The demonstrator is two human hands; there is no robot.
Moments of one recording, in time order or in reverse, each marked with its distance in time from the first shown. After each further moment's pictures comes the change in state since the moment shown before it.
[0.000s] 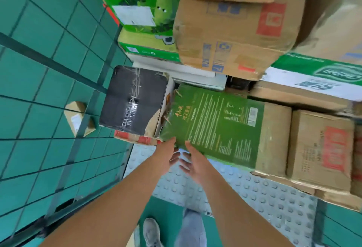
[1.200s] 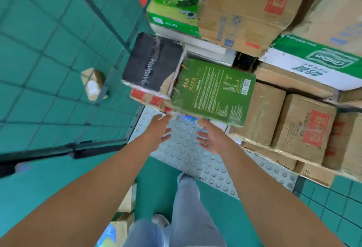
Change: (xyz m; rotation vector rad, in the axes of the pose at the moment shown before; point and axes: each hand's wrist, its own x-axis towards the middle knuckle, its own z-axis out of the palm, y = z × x) left_hand -0.107 -0.075 -0.071 -0.051 -0.040 0.191; right_hand -0.104 0.019 -0.048 -0.452 0.094 -0.005
